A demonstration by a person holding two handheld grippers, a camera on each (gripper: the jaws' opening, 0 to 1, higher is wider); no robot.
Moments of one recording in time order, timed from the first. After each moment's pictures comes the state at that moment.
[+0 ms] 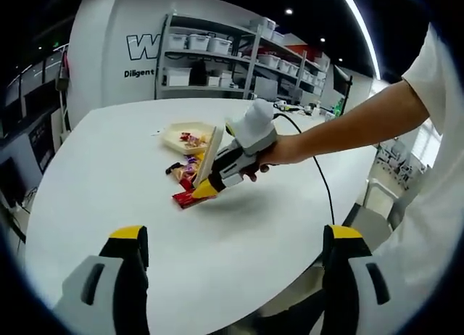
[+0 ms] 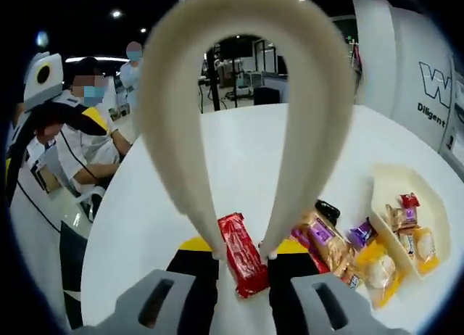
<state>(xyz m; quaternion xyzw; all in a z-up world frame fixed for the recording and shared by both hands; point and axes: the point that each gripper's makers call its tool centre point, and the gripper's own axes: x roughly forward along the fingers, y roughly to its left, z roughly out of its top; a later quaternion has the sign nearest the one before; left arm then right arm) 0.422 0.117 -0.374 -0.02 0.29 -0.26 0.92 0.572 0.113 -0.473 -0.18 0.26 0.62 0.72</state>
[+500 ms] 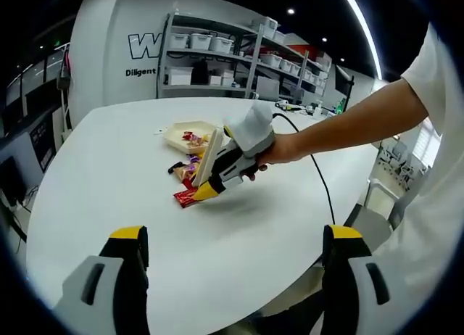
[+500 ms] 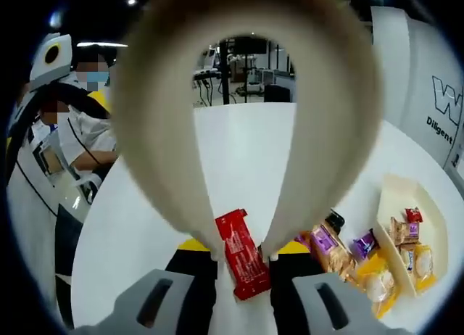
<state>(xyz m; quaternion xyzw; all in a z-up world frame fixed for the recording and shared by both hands) 0.423 0.120 -0.374 -0.02 0.29 -0.25 0.92 0.569 0.116 -0.479 -0.21 0.25 0.63 0.70</state>
